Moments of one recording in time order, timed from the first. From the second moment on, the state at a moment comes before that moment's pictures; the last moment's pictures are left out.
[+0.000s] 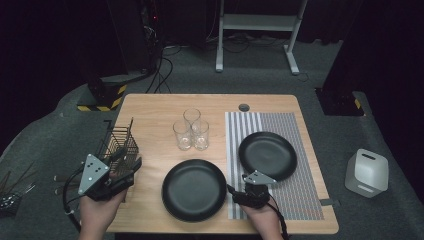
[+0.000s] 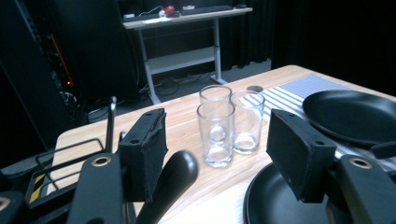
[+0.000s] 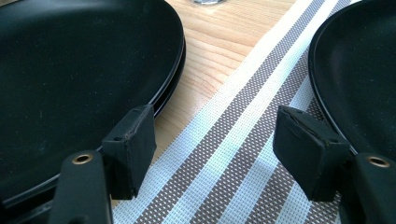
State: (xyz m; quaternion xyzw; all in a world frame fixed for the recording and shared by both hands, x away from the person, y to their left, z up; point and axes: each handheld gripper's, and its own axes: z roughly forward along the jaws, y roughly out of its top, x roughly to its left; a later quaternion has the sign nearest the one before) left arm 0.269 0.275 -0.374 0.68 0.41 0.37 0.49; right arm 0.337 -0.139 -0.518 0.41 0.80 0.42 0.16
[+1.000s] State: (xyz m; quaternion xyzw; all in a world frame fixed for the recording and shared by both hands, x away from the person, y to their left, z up) left arm 0.272 0.289 -0.392 0.68 0.43 0.38 0.46; right arm 0.336 -0.138 -0.519 0.41 0.80 0.41 0.17
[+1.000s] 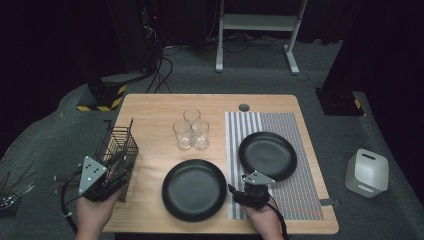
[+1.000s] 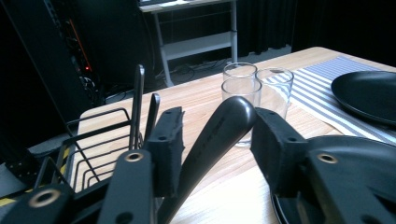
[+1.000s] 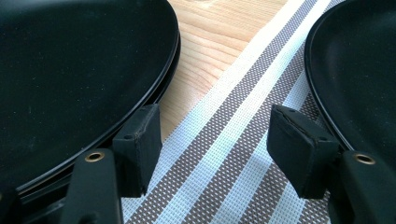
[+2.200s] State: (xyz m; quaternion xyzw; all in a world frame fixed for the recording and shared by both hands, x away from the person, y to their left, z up) left arm 0.273 0.308 -0.388 0.67 0.43 0.39 0.46; right arm 0.337 -0.139 -0.520 0.41 0.80 0.41 0.16
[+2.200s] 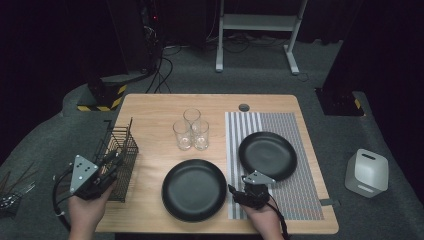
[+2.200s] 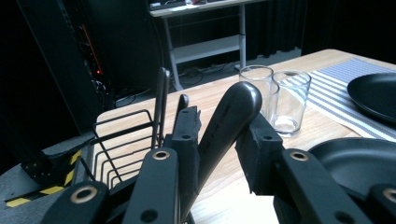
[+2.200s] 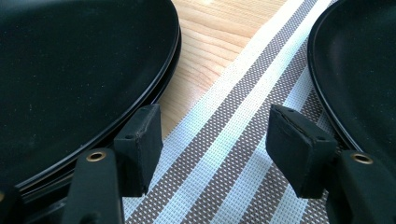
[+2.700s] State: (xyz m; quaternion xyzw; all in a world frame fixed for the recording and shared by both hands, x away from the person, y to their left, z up) left arm 0.272 0.328 -0.379 0.64 0.46 0.41 0.47; right arm 0.337 -0.138 -0.521 0.41 0.80 0.40 0.17
